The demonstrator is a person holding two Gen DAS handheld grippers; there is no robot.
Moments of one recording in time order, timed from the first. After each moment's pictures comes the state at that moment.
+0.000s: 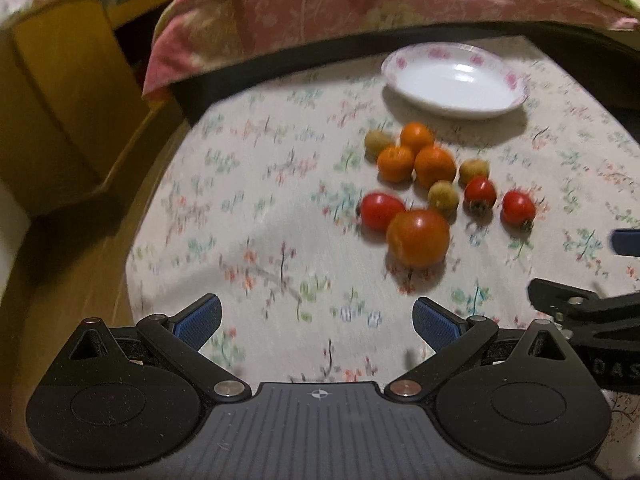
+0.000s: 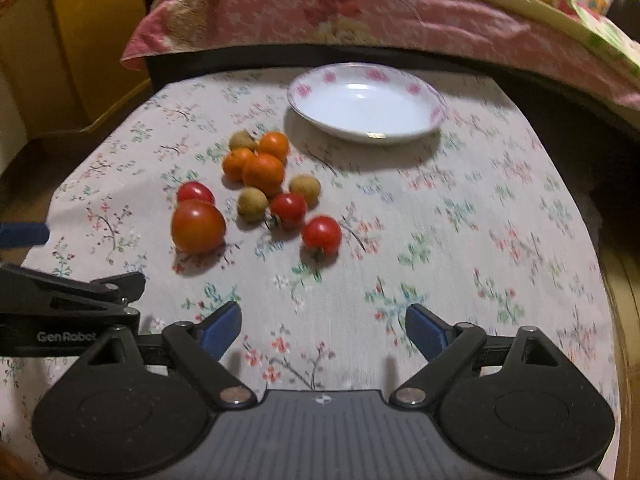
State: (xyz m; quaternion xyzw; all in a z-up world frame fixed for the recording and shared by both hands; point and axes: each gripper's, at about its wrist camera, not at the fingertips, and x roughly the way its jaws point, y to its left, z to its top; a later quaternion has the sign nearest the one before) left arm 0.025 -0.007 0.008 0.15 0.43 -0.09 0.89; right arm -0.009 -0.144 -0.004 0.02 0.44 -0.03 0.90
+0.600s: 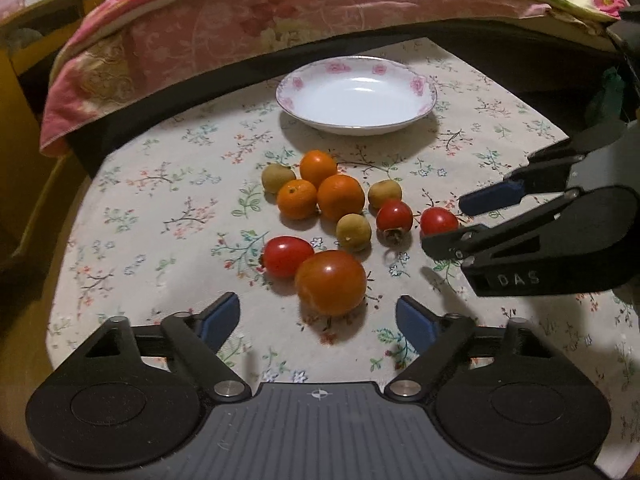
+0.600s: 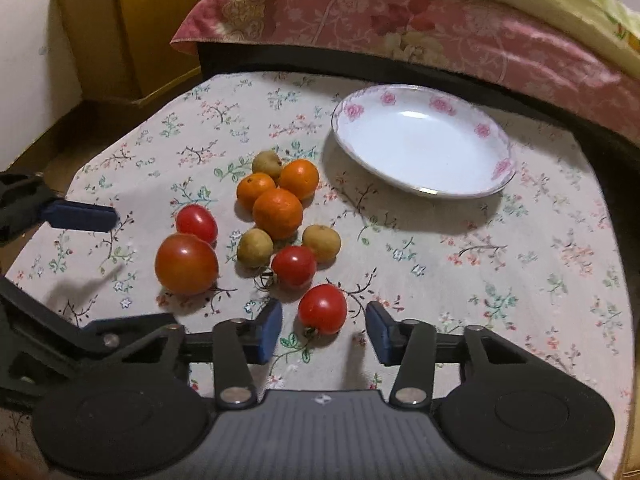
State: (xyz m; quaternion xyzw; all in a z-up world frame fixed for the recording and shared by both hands) left arm 0.044 -0.035 -0.004 0.16 0.41 -0.23 0.87; right arm 0.052 -0.169 -0.015 -0.03 0.44 0.08 0.89
